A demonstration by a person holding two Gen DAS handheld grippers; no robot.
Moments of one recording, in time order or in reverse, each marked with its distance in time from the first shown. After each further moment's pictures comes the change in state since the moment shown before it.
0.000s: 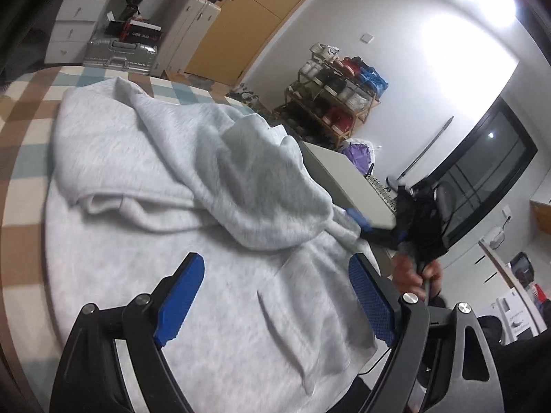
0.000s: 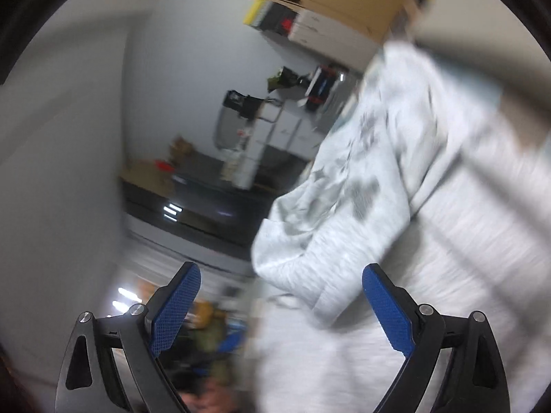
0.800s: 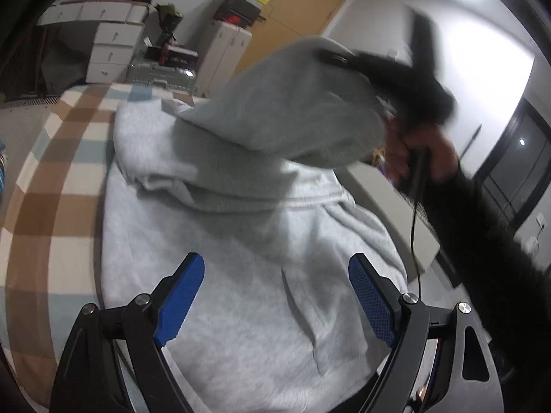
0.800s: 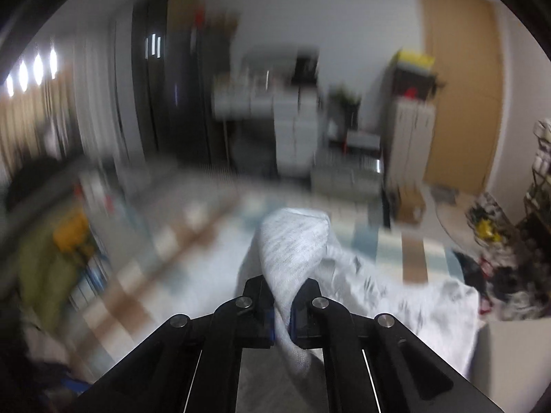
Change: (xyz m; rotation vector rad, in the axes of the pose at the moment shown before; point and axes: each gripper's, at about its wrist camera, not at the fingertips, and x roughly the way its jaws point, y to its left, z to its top) left arm -0.019 -0.006 -0.013 -0.012 -0.146 0.187; right arm 0.147 0.200 0.010 -0.889 0.022 -0.314
